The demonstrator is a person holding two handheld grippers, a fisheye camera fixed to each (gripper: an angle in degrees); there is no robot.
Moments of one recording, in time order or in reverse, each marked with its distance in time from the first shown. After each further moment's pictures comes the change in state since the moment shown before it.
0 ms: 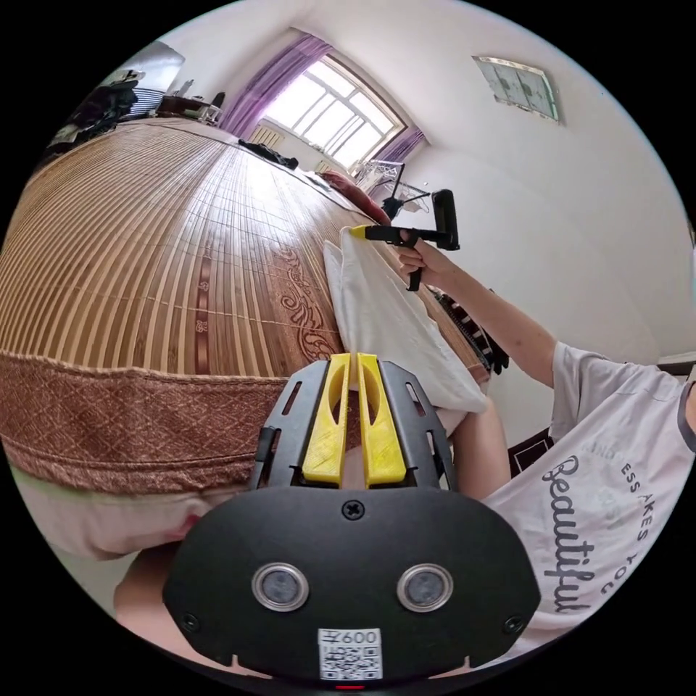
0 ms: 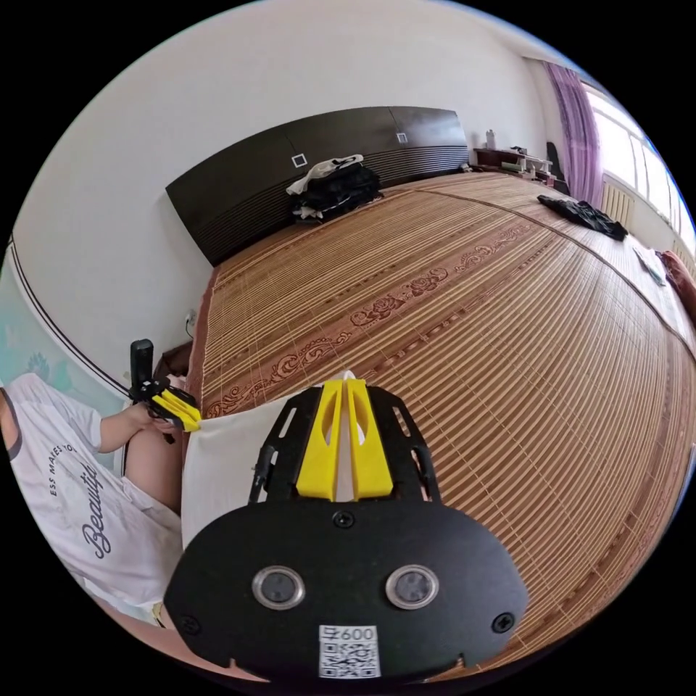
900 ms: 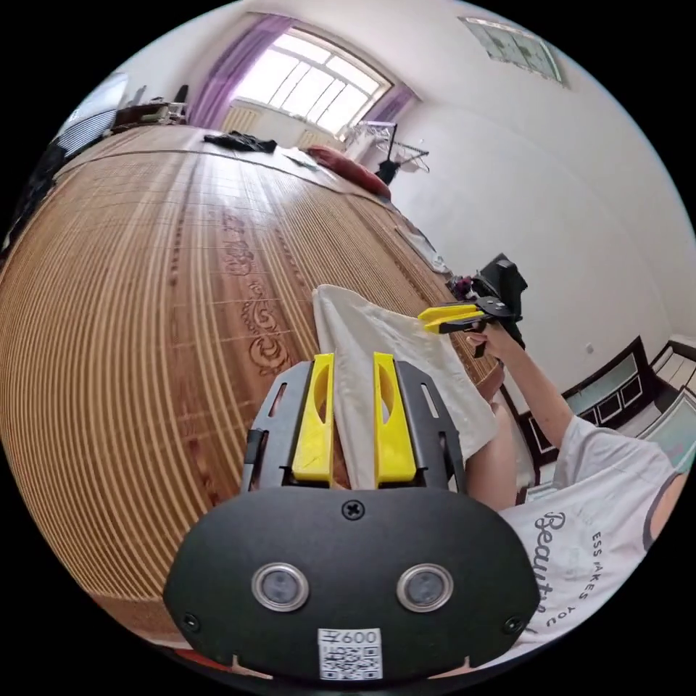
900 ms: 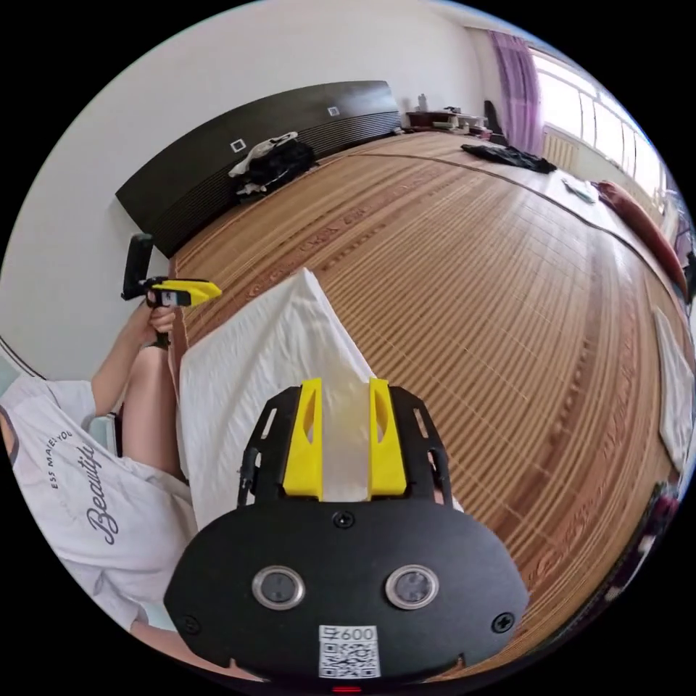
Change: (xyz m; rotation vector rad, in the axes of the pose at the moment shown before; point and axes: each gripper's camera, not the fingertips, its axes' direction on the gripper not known) left arm 0.010 -0.251 0.095 -0.310 -0.062 0.106; right arm -0.067 0.176 -0.073 -0.089 0.309 0.269
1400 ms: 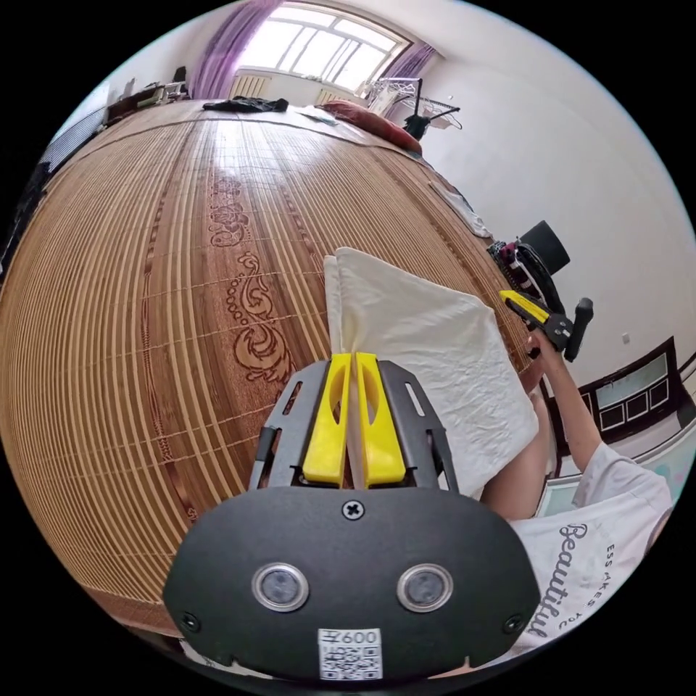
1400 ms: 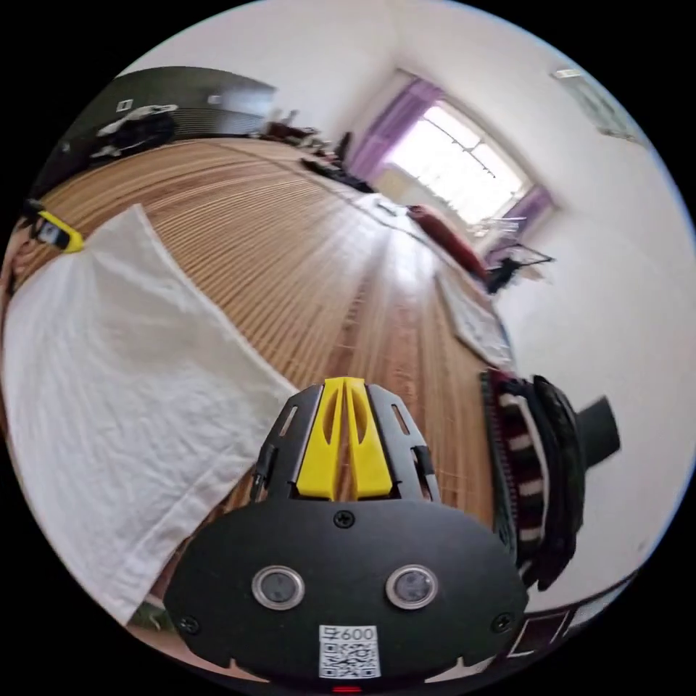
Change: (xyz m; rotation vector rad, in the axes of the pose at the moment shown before) left arm 0.013 -0.025 0.069 -0.021 -0.179 -0.014; right arm -0.045 0.144 -0.018 0.208 0.695 0.082
